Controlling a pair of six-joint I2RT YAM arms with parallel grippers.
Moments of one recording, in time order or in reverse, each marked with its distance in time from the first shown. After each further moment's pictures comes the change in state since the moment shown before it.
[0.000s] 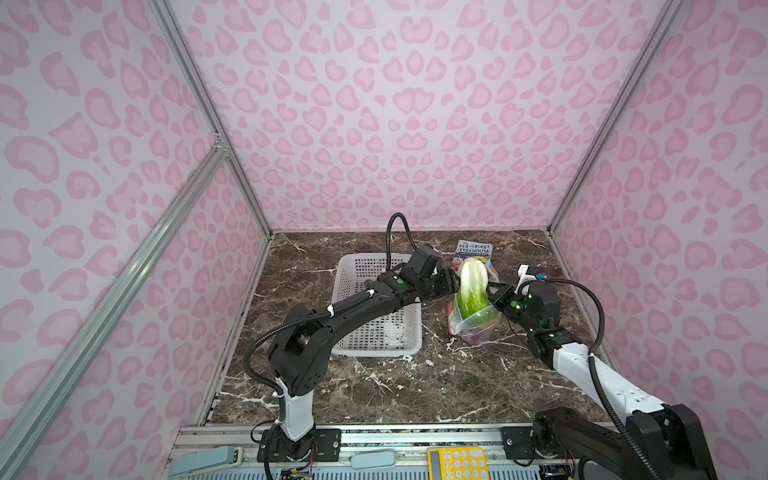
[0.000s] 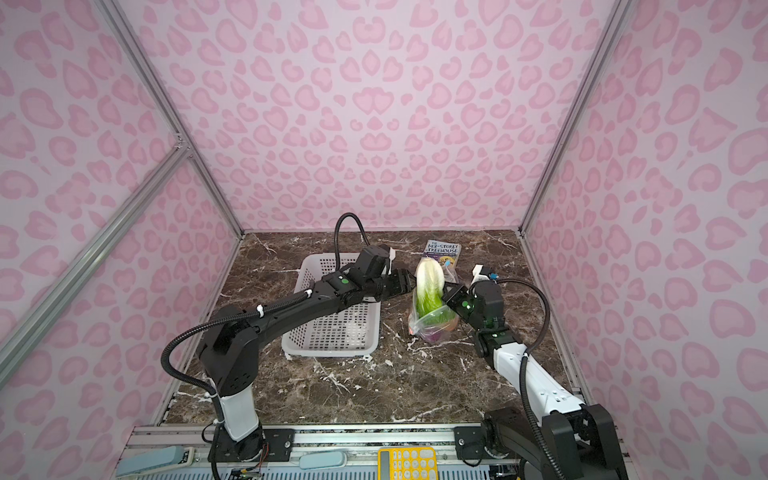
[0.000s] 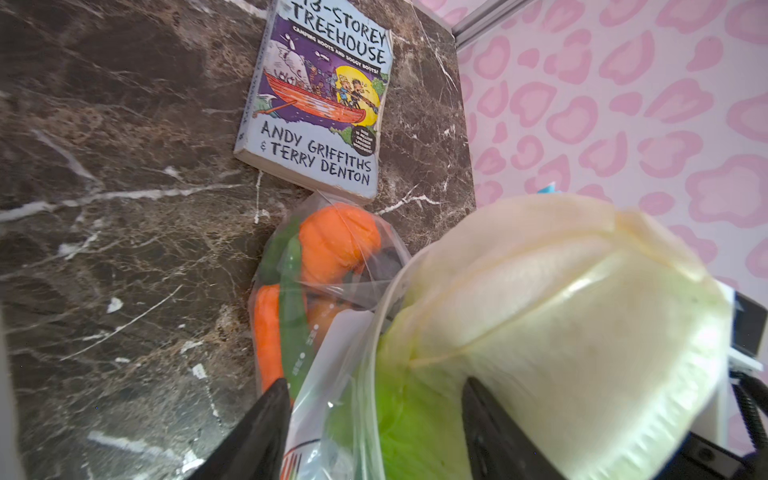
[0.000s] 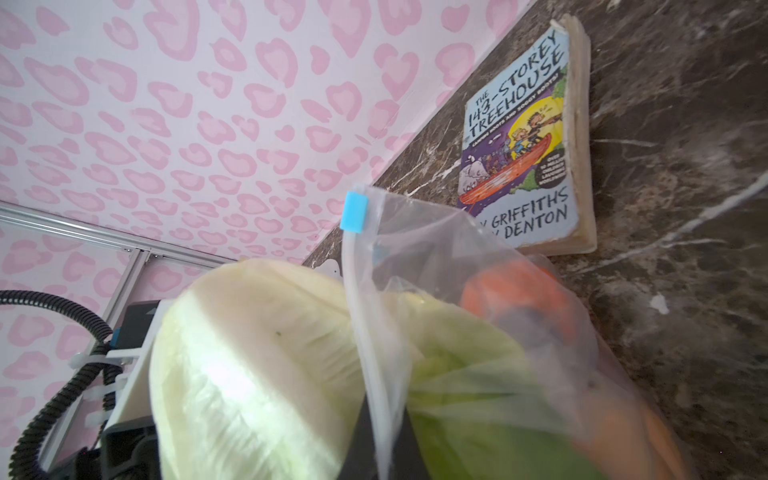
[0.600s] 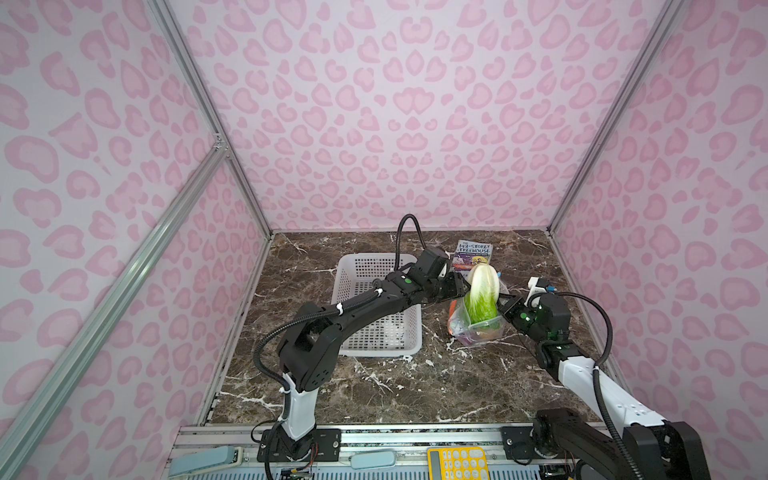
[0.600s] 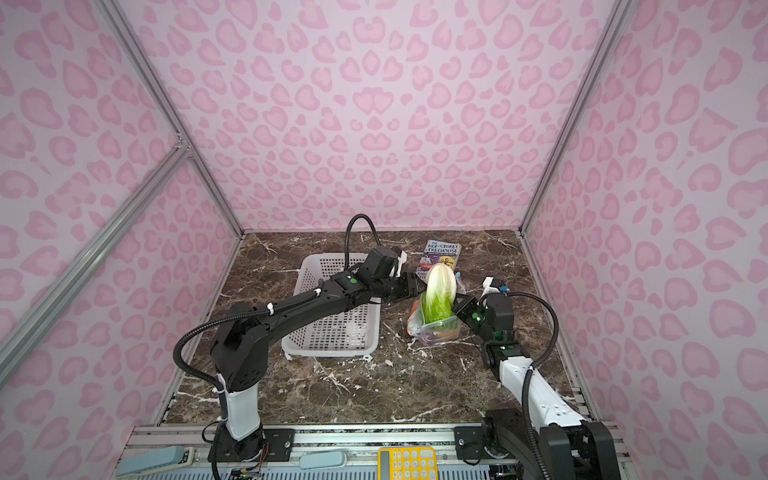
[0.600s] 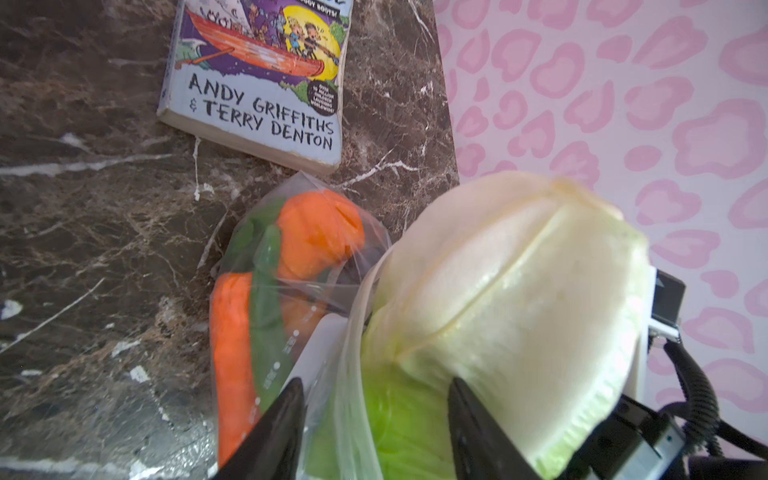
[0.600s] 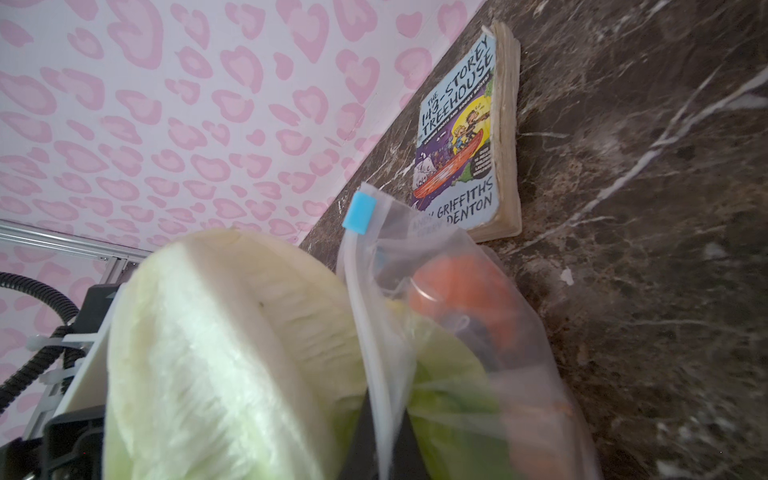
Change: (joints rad) left arm -0.024 0.037 0.036 -0.018 0.090 0.018; right arm -0.101 -0.078 -0.113 -0.002 -0.064 -0.031
